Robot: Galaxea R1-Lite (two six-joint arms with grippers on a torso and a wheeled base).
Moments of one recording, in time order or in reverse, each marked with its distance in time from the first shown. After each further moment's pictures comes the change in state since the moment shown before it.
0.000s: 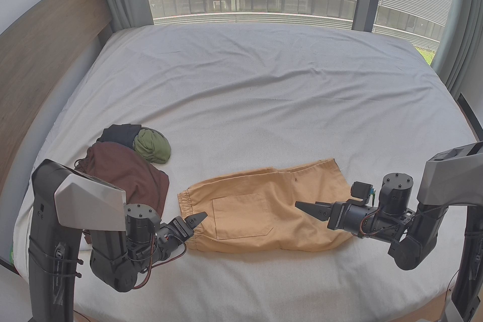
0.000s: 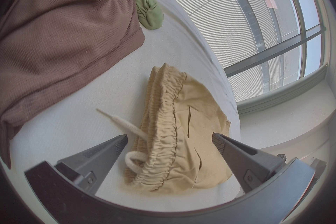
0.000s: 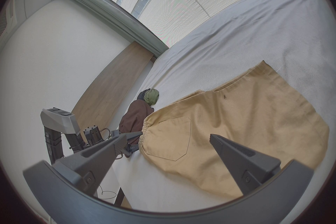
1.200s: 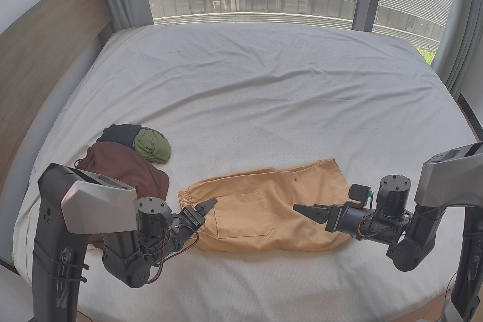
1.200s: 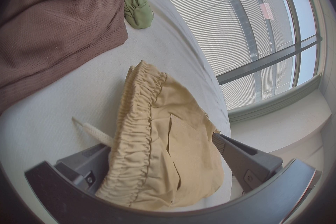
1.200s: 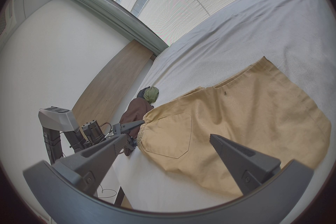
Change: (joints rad) left arm -0.052 0.018 -0.118 0.000 0.051 -0.084; right arm 0.009 0.014 -0.001 0.000 -0.002 0.000
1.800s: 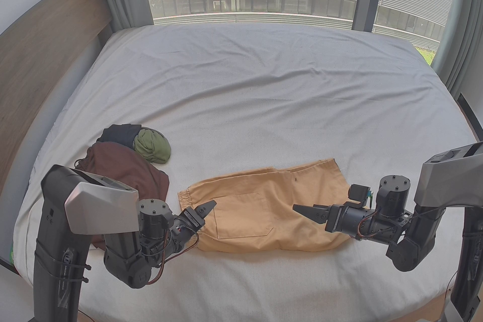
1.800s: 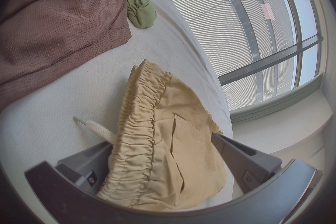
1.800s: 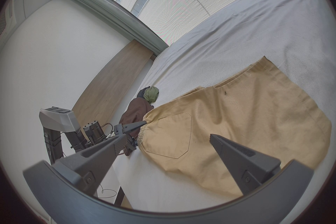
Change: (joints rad) left arm 0.000 0.019 -0.010 0.000 0.013 0.000; right arm 0.001 0.002 -0.002 0.000 0.000 0.000
